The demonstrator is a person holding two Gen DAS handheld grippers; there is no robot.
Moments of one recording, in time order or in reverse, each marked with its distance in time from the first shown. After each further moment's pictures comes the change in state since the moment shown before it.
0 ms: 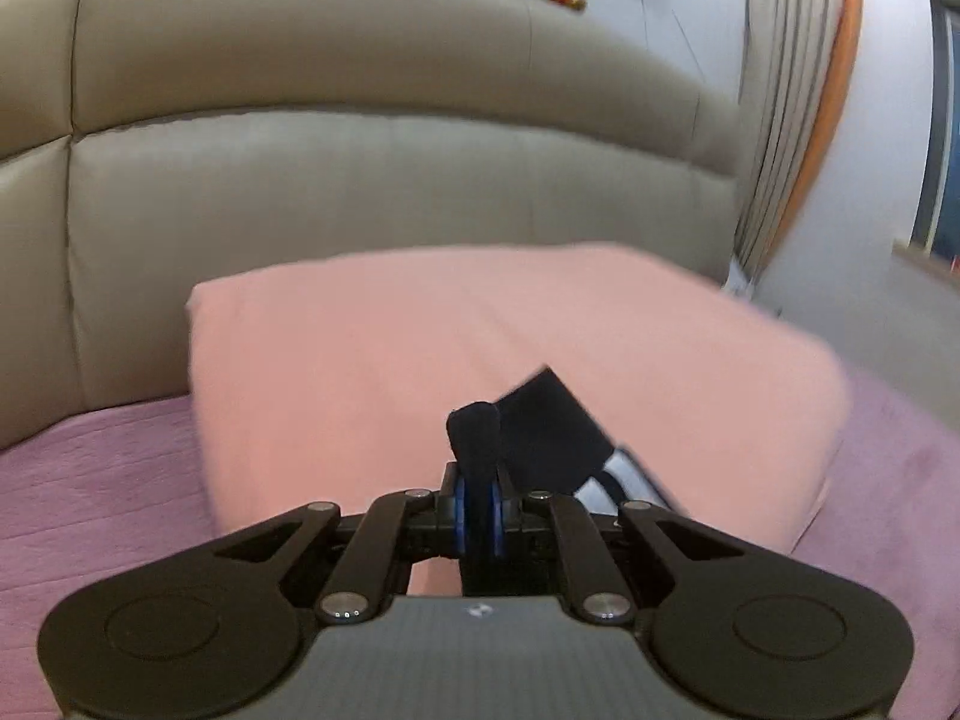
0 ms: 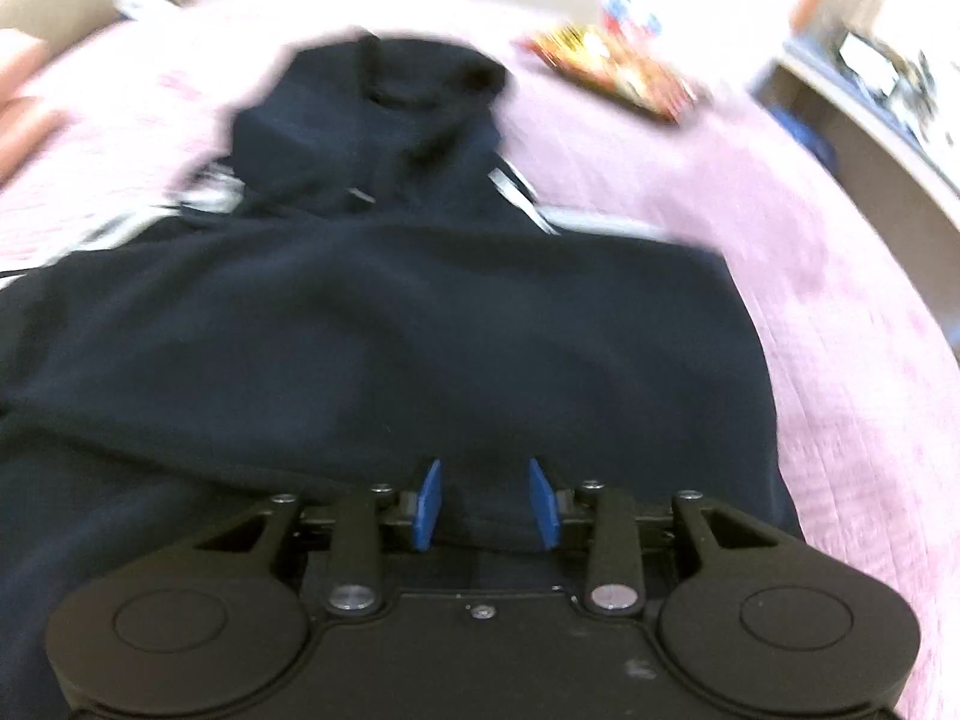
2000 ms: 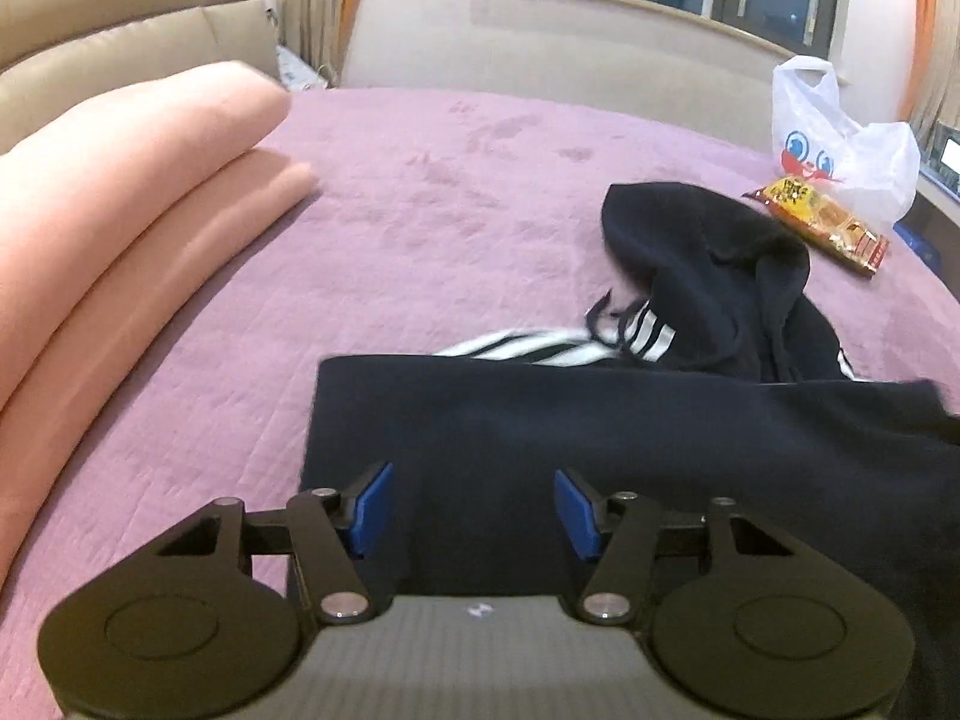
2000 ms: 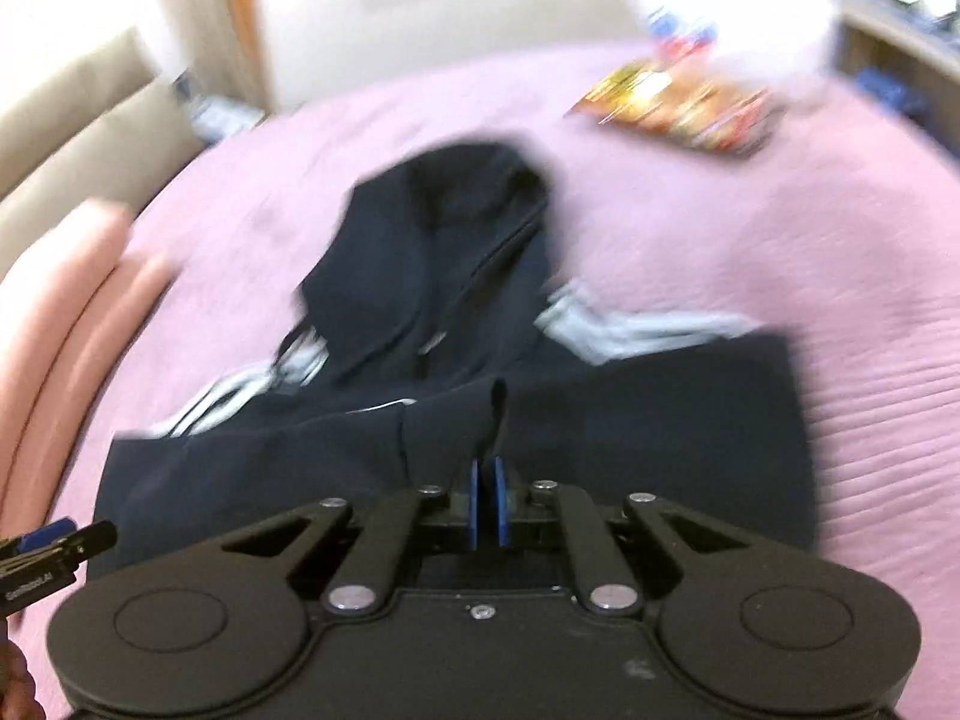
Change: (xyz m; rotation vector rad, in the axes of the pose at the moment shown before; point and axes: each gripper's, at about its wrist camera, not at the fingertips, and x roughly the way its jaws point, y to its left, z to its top) left arm -0.109 -0.233 -0.188 0.530 0.279 -0.602; right arm -0.010 -0.109 0.063 0.229 -0.086 0.224
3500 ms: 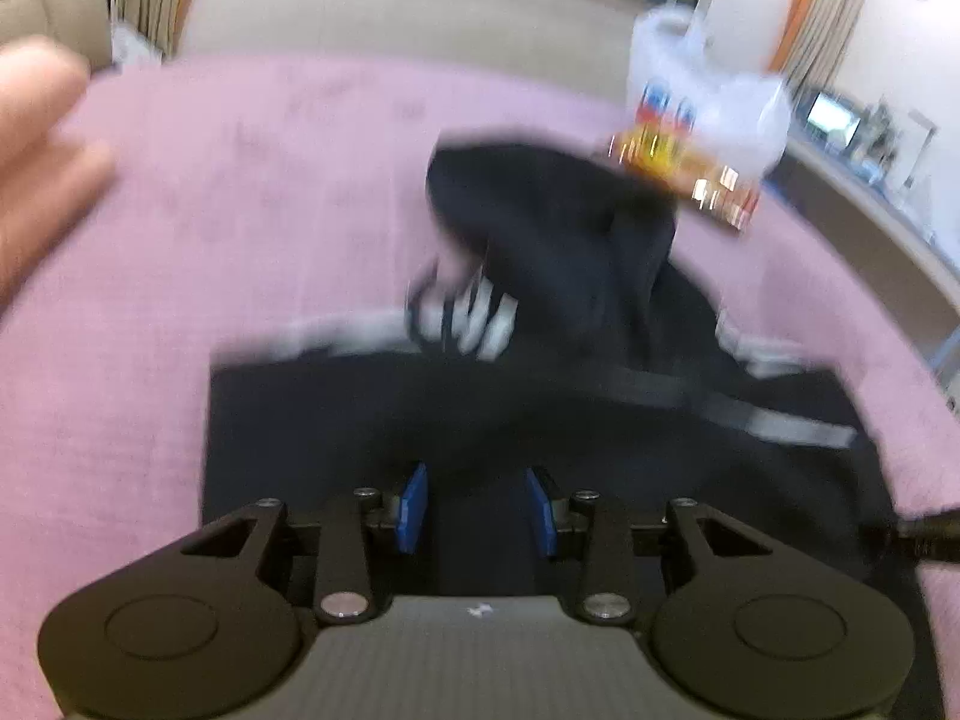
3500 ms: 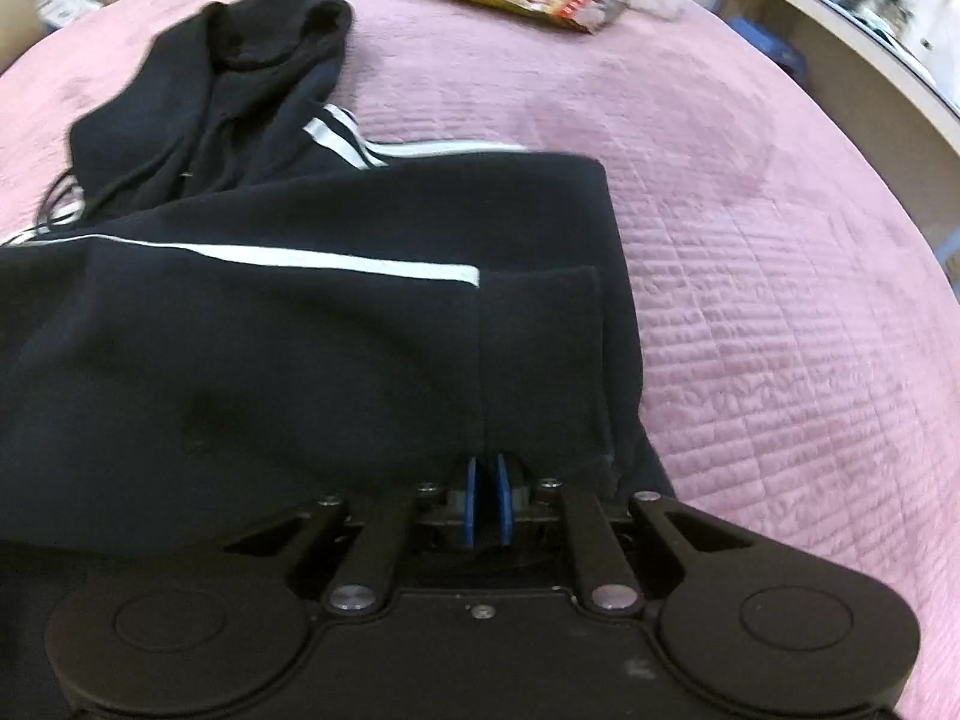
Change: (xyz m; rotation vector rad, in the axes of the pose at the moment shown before) left arm 0.051 -0.033 0.027 0.109 0.036 -0.321; right arm 0.046 -0.022 -0.046 -0.079 0.231 -0.269
